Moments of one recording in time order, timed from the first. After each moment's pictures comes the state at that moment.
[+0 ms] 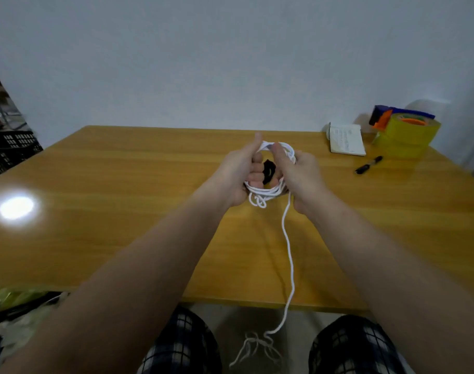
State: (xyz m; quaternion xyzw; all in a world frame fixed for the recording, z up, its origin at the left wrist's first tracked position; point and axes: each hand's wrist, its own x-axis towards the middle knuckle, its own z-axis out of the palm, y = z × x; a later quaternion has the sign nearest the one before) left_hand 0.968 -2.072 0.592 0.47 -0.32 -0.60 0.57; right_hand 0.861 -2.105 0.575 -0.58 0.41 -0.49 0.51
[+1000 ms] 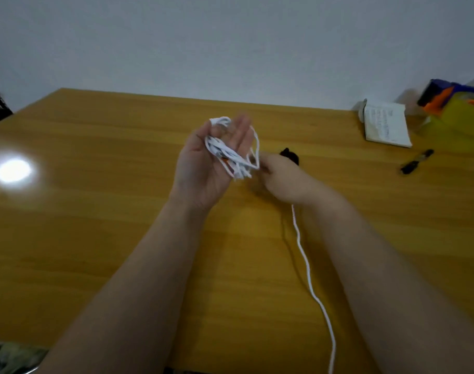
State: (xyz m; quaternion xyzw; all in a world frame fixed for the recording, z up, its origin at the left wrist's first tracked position) left_hand 1.047 -2.120 0.546 0.13 -0.14 -0.68 0.71; right_hand 0.914 -2.193 0.530 -0.89 0.34 -0.16 0.28
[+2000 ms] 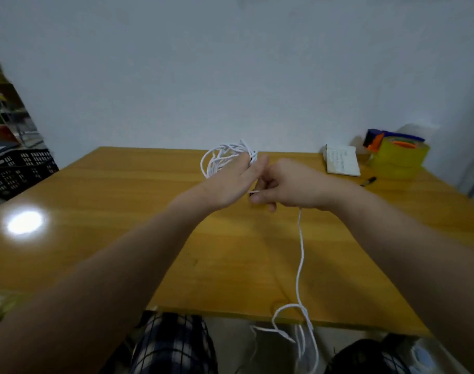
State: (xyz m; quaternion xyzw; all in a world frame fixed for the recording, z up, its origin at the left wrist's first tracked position) left_hand 0.989 -2.046 0.627 0.61 -0.71 -0.15 0.33; right_hand 0.838 -2.079 0.651 -0.92 0.30 -0.11 0.22
